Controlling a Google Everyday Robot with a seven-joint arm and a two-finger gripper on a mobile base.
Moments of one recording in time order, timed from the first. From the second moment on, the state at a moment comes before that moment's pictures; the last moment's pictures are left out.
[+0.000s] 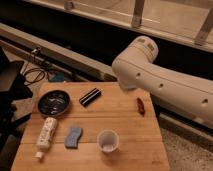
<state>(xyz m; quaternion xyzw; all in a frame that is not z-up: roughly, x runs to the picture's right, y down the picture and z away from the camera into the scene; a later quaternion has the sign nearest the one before) 0.095 -0.003 0.619 -0.13 0.00 -0.06 0.99</state>
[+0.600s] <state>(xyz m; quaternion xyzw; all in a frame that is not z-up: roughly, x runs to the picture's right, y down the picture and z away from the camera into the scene) 0.087 -0.005 0.635 -0.15 0.01 -0.07 0.99</state>
